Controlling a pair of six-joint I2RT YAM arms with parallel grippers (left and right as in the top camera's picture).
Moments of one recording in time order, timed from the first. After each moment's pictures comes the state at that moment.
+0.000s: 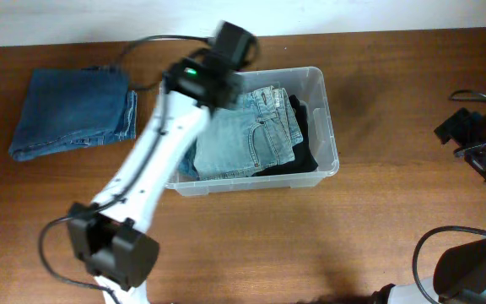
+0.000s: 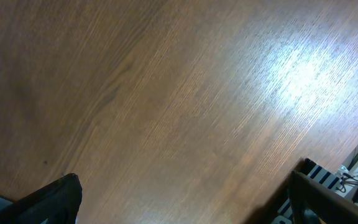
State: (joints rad) left arm -0.46 1.95 2.01 -1.10 -0.36 -0.16; right arm -0.43 1.67 1.71 -1.47 0.16 0.58
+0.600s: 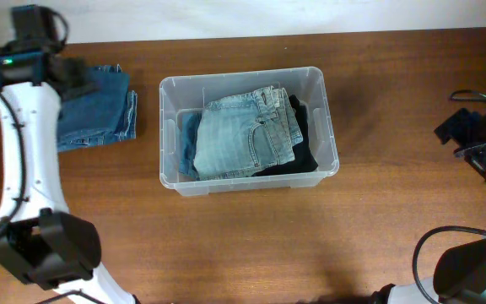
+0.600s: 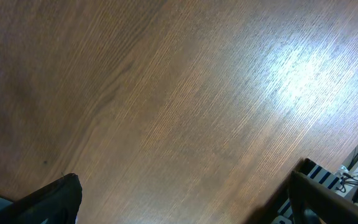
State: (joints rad) left arm 0.20 1.94 2.01 -1.14 -0.29 -0.21; right arm -0.43 1.67 1.71 -1.47 0.16 0.58
